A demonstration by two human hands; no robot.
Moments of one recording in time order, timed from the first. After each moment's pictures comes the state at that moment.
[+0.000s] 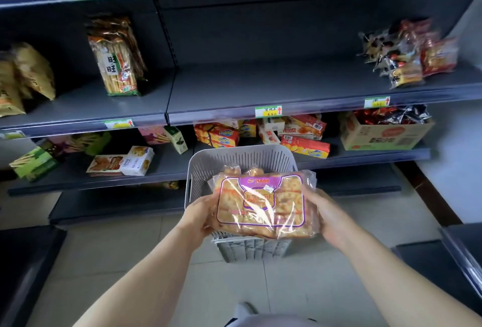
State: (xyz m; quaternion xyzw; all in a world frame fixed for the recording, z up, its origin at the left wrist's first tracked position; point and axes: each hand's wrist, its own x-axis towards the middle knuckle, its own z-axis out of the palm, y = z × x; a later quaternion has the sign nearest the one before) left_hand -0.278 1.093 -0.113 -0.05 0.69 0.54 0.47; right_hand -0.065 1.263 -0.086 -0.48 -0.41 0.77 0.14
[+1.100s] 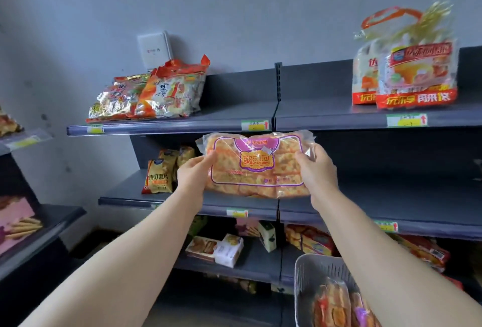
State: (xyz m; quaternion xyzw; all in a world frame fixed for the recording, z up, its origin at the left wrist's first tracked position) left_hand -0.479 0.947 0.183 0.06 0.67 0.74 0.09; right_hand -0.356 1.140 0.164 -0.33 -0.69 0.53 0.35
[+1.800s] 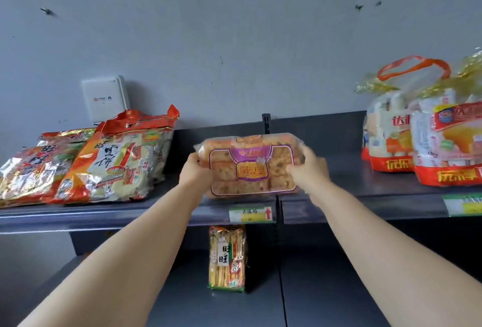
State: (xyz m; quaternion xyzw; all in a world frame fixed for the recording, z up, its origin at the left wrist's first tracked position) left_hand -0.734 1.126 0.286 0.23 0.78 0.58 -0.03; right_hand -0.569 1.288 0.275 -0.34 -0.74 0.41 0.40
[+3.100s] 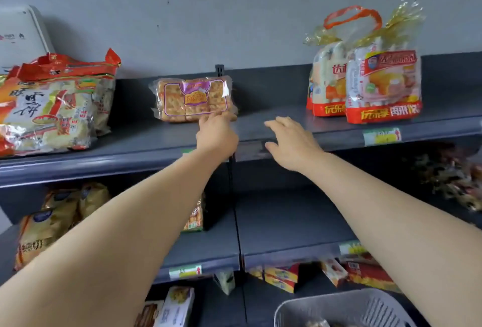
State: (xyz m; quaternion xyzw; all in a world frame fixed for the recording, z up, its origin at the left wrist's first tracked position) left_hand -0.625 1.188 0.253 0.44 0.84 0.31 -0.10; right_hand -0.476 1.275 0.241 -0.31 -0.92 0.03 0.23
